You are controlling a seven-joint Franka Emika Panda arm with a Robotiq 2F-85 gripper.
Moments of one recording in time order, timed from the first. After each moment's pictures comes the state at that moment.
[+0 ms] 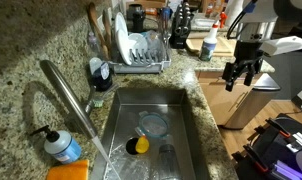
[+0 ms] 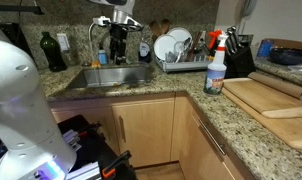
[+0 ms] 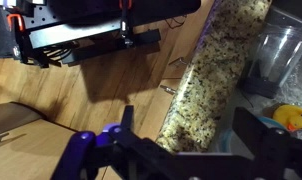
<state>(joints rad) 0.10 -0.28 0.18 -2.43 0.22 1.93 0.38</state>
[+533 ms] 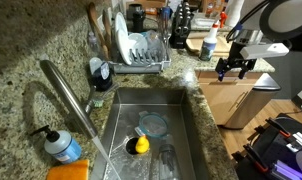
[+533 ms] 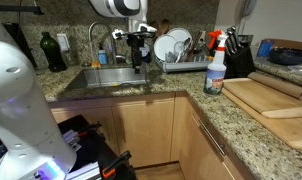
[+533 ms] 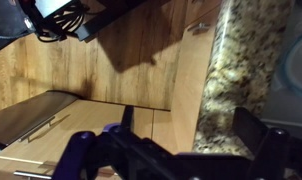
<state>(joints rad) 0.00 -0.20 0.14 -2.47 0.03 2.18 0.61</state>
